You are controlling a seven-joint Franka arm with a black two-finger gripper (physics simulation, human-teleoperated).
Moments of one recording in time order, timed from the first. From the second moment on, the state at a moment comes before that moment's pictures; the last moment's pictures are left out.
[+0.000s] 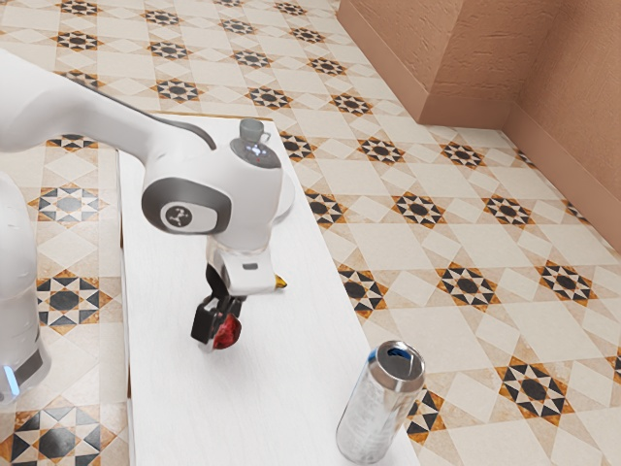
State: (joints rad) arm 0.22 -0.62 -0.64 -2.57 -0.44 2.00 0.55
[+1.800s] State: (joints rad) arm 0.22 -0.46 -0.24 -2.31 -0.14 1.96 0.55
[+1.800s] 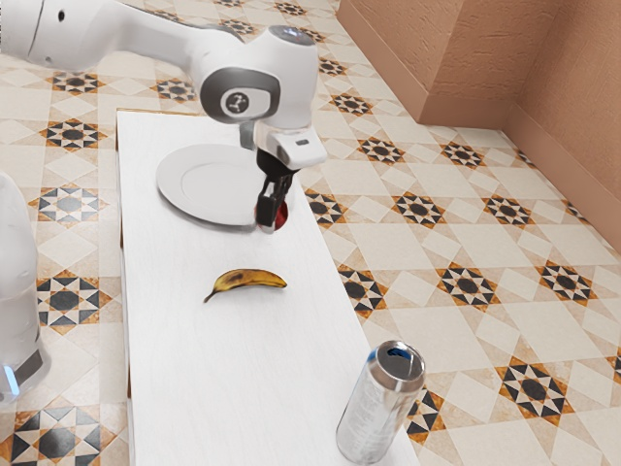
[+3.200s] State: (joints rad) arm 0.22 -0.54 0.24 -2.34 0.11 1.79 0.60
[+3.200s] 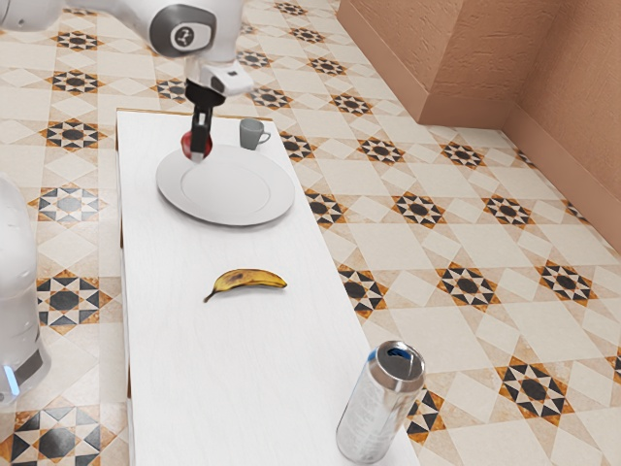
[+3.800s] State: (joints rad) arm 0.22 -0.37 0.29 -2.28 0.16 1.90 0.62
